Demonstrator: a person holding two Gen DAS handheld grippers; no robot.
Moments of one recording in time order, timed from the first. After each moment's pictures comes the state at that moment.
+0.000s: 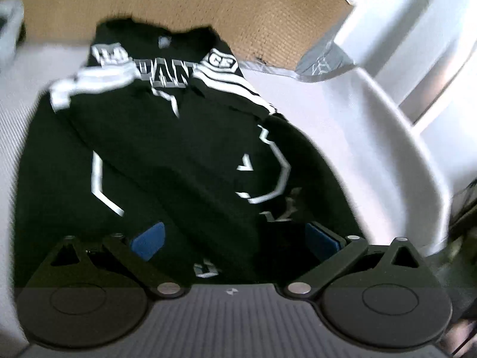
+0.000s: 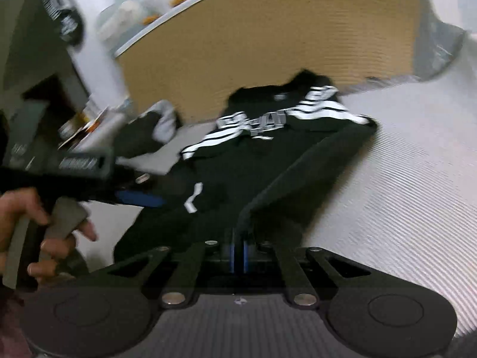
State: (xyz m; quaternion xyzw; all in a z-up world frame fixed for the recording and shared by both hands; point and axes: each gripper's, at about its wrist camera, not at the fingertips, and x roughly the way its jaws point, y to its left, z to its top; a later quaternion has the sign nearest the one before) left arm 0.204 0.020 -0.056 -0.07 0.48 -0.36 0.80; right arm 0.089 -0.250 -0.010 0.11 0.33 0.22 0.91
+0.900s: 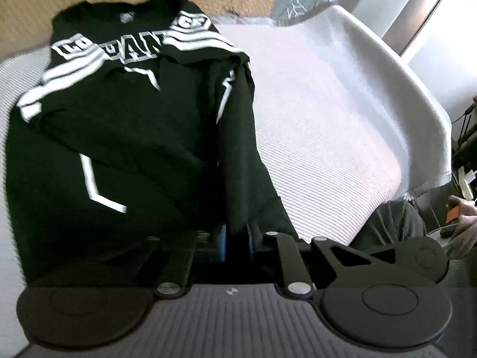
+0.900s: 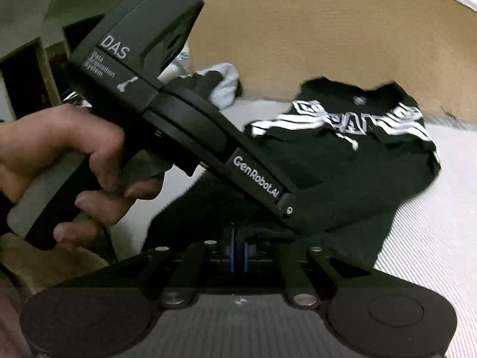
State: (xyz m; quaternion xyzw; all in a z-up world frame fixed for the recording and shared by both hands) left arm 0.215 0.018 -0.057 0.07 0.50 -0.41 0.76; right arm 0.095 -0.140 -0.017 0.00 0.33 0.29 0.90
